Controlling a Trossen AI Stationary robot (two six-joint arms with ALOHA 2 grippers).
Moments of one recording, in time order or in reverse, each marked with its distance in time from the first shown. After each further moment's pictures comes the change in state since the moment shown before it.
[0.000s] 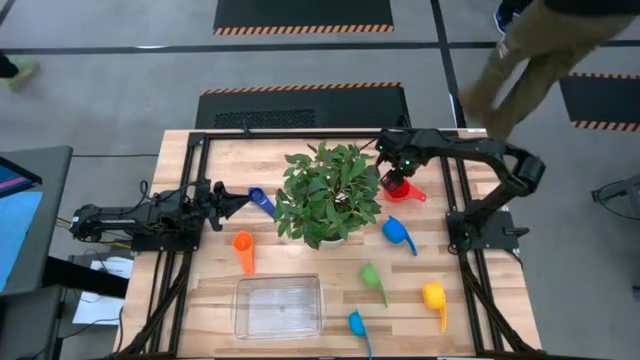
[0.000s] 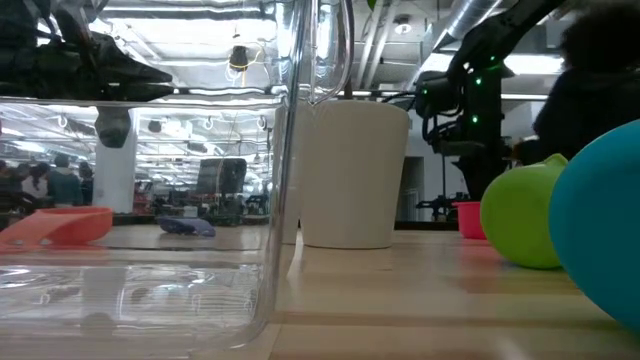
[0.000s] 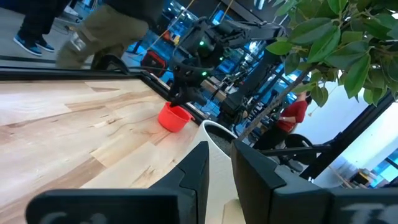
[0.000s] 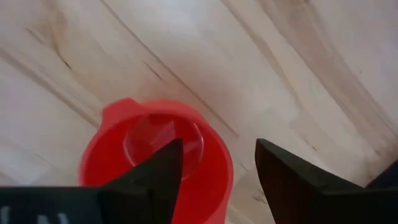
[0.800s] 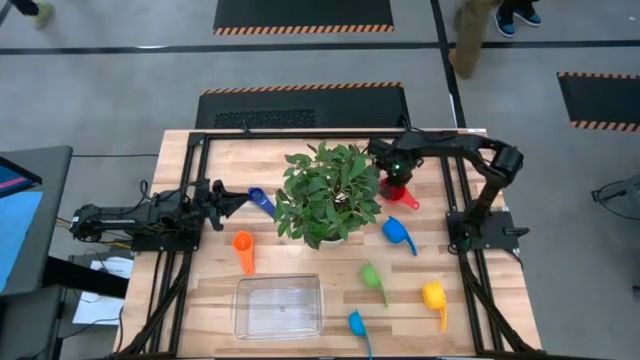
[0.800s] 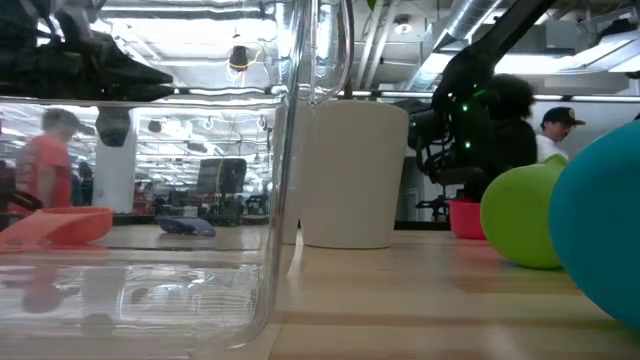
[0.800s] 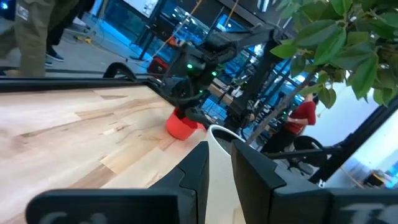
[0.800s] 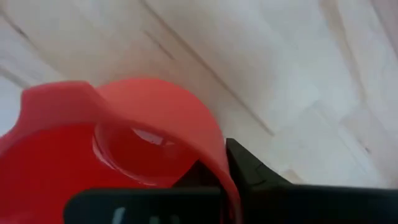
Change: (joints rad) left arm 0.000 0.000 0.000 0.003 -0.033 0.037; right arm 0.001 0.157 0.002 0.025 -0.020 0.022
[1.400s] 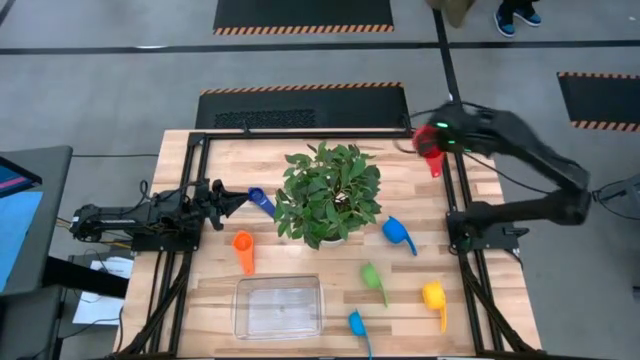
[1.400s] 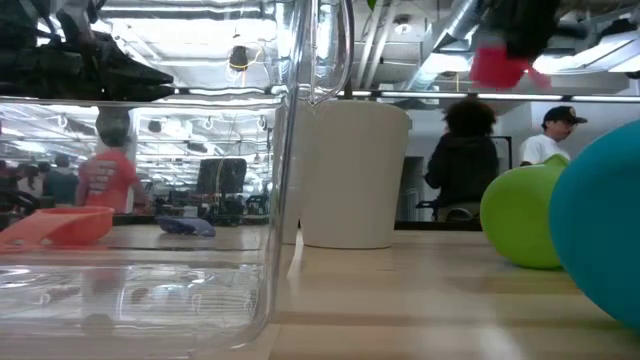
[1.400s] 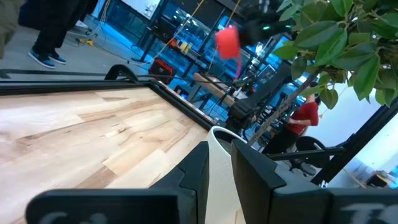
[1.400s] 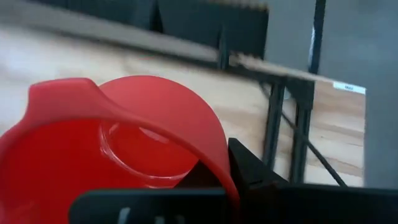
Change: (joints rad) left arm 0.000 0.000 0.000 0.002 -0.005 0.011; right arm 0.065 -0.668 0.385 -0.482 0.349 0.542
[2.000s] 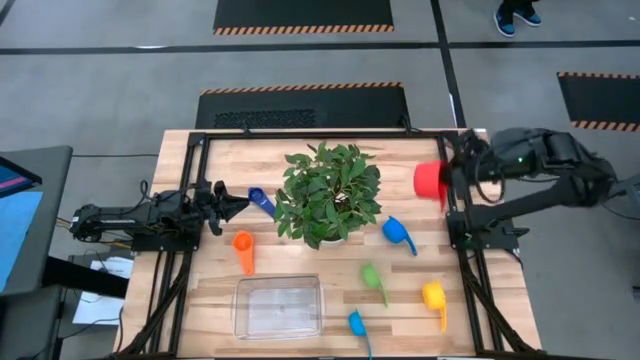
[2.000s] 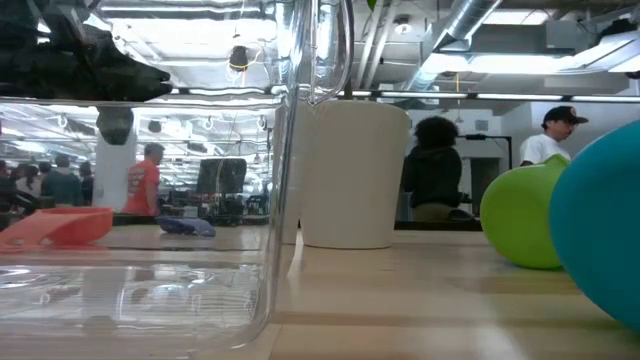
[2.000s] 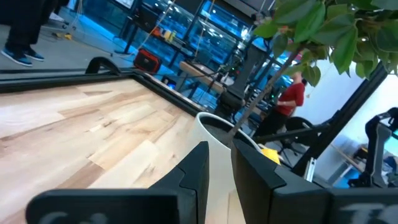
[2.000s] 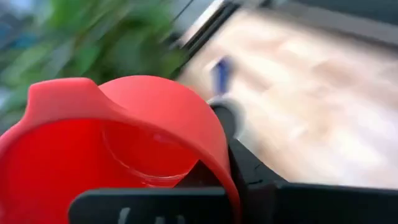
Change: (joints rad) left arm 0.000 0.000 0.000 -0.012 0.090 0.054; right arm 0.616 -0.206 0.024 0.301 -0.326 0.105
